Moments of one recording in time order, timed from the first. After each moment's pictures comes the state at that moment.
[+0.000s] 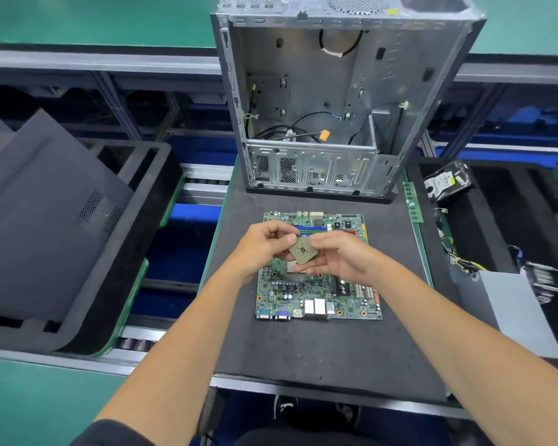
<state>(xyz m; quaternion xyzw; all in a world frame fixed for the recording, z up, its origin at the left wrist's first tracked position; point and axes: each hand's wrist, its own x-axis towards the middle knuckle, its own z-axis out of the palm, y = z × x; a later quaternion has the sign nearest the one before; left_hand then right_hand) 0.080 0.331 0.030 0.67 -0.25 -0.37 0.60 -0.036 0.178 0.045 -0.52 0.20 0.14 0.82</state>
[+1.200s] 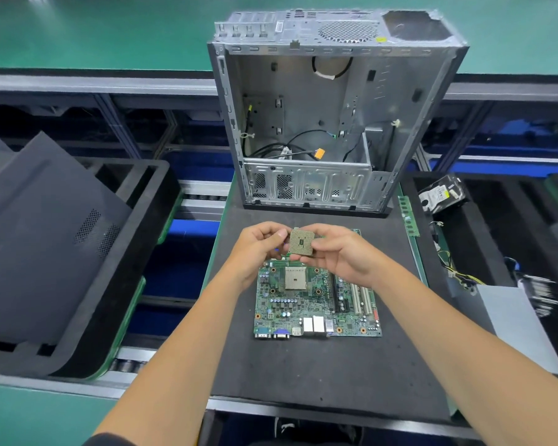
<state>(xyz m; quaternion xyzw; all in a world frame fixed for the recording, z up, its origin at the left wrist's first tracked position) 0.094 0.322 0.042 0.63 -0.22 -0.35 0.66 -0.025 0.171 0.073 -0.50 0.16 0.06 0.85</state>
